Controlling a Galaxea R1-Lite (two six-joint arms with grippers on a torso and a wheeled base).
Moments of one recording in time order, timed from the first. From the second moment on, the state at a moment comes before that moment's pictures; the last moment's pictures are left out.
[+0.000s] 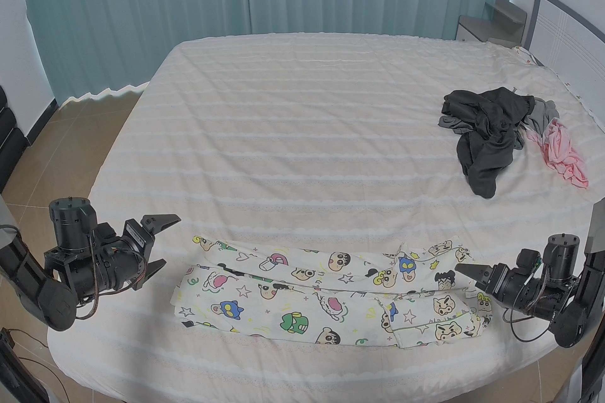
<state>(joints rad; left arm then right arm) -0.08 1.81 -0.34 -1.05 -0.30 -1.08 0.06 2.04 -0.03 -1.54 0.36 0.66</state>
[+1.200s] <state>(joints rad) -0.09 2.02 -0.15 -1.53 -0.31 -1.09 0.11 2.14 -0.02 -1.39 0.34 0.60</state>
